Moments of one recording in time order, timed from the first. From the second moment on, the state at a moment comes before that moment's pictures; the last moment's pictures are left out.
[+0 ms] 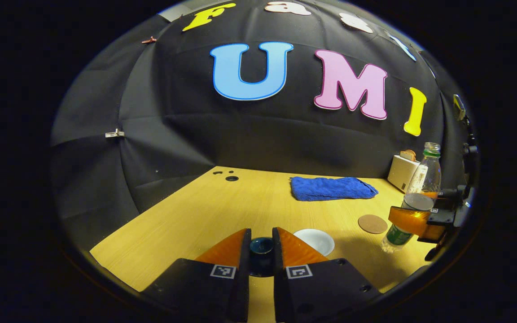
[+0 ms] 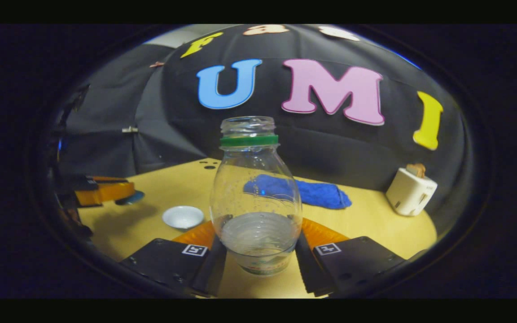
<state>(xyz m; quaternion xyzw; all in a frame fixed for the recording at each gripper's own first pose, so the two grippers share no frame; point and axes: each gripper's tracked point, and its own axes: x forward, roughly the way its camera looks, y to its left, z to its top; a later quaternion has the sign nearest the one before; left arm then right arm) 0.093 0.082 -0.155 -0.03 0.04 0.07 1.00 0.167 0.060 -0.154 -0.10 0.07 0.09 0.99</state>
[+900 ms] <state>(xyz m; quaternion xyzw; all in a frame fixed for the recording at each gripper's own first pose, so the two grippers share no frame) 0.075 0.158 -0.172 -0.05 0.05 0.10 0.99 0.240 0.087 -0.184 -0.46 0.04 0.09 0.88</state>
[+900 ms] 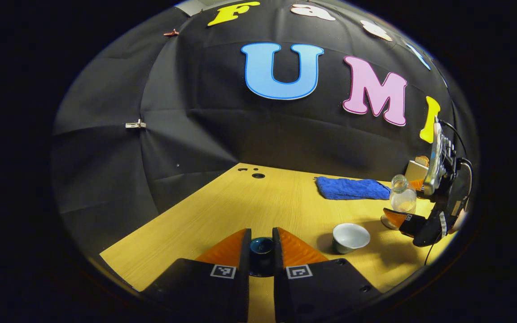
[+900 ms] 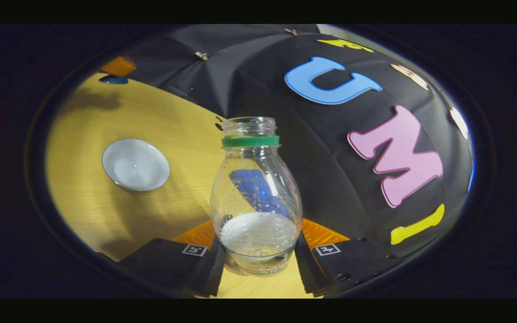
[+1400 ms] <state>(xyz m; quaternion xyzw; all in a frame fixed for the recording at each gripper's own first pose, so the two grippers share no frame) 0.072 0.175 -0.181 -0.07 0.06 0.08 0.99 0.250 0.109 -0.203 -0.59 0.03 0.12 0.80</state>
